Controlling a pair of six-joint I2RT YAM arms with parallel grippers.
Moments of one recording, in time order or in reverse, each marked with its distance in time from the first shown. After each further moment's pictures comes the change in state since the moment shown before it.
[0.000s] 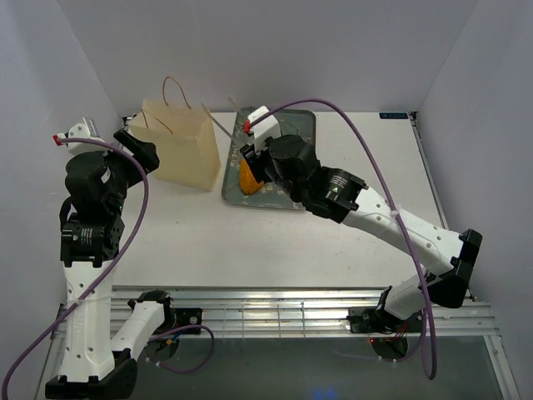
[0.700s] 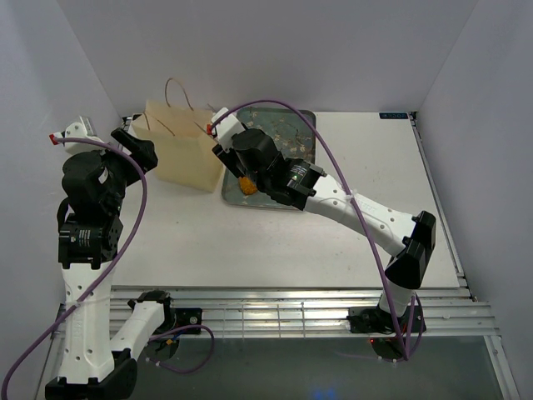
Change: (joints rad) left arm 0.000 0.001 0.021 -0.001 -0.003 0.004; right arm 0.002 0.237 0.181 -0.005 -0.004 -0.116
